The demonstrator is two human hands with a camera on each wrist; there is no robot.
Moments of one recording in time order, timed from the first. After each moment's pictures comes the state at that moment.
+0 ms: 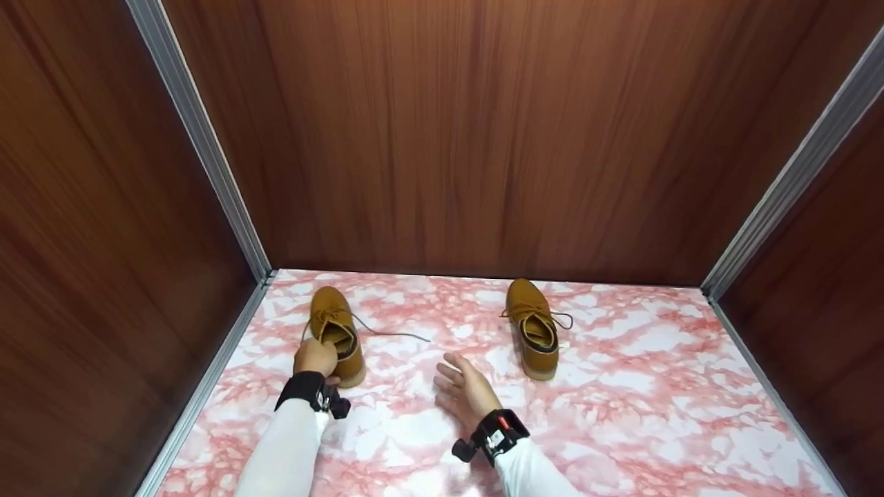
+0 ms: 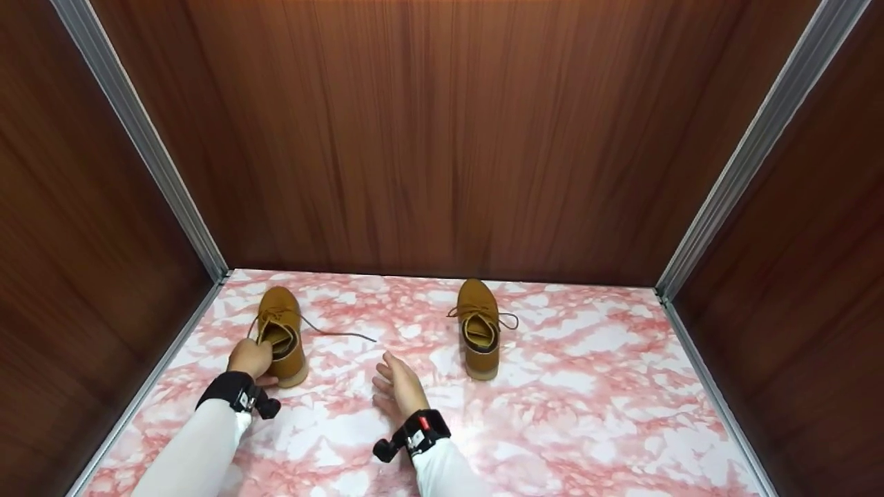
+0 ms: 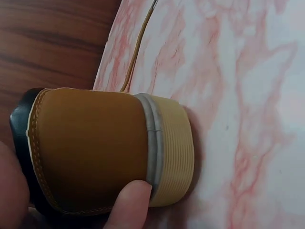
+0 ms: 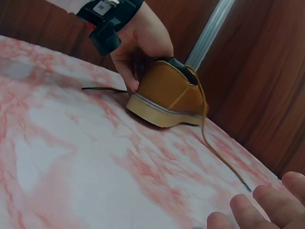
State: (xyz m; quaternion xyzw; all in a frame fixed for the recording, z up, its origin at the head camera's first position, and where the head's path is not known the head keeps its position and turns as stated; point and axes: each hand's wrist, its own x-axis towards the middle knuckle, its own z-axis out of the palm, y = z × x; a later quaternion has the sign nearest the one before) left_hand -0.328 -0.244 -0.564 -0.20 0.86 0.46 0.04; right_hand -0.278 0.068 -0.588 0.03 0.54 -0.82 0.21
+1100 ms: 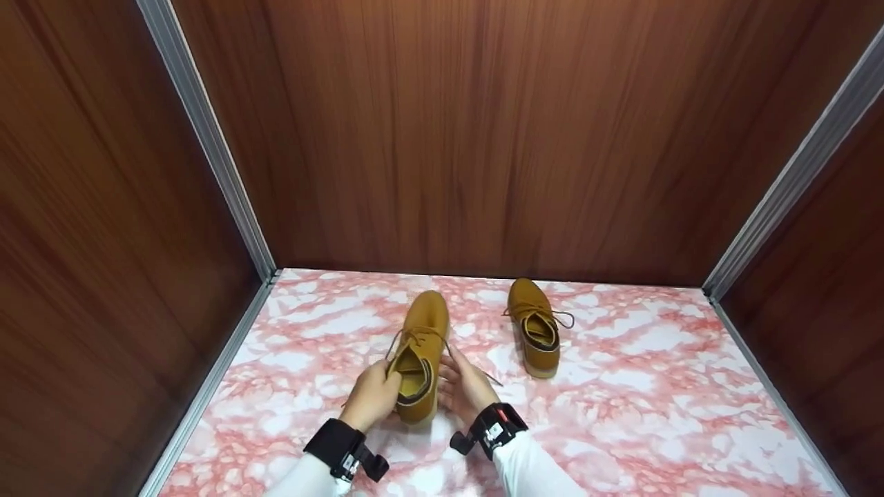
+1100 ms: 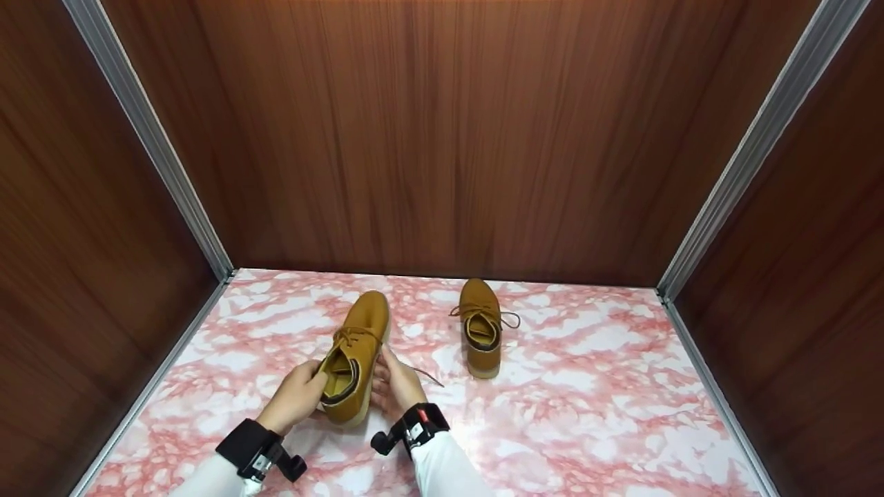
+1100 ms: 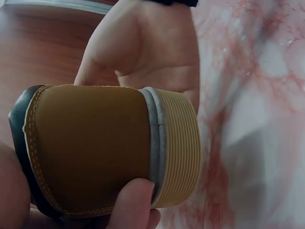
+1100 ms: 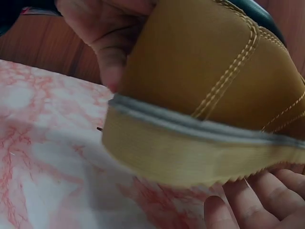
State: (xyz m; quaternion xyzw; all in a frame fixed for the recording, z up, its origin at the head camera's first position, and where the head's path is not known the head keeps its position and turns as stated) left_hand -0.240 -0.139 -0.539 -0.01 0.87 0.50 0.01; right_hand -0.277 0.057 -0.581 0.03 0.52 -0.82 0.23
